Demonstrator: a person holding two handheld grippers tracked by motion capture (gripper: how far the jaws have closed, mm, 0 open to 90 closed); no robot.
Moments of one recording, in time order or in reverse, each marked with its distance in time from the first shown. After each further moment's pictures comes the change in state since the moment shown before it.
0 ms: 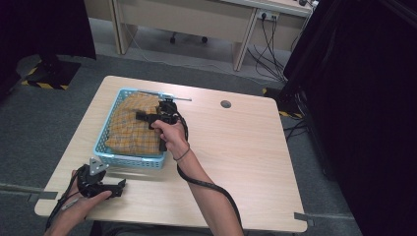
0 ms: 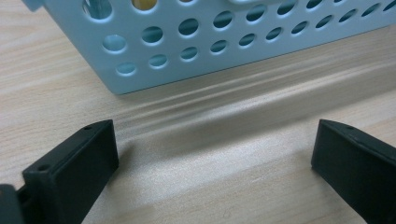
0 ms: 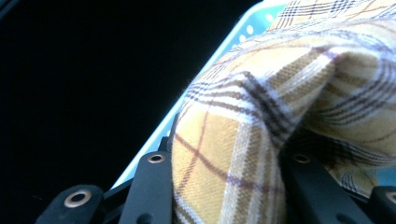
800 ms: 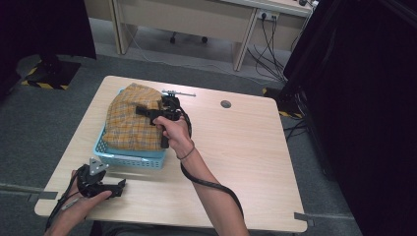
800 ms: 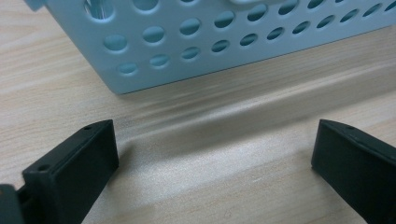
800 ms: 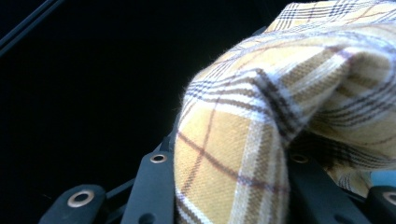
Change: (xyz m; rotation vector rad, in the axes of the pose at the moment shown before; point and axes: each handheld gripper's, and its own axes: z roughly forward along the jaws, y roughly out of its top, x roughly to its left) left arm 0.001 0.000 0.000 -0.003 0.010 0.007; right arm 0.020 0.013 -0.023 -0.049 0.047 -0.054
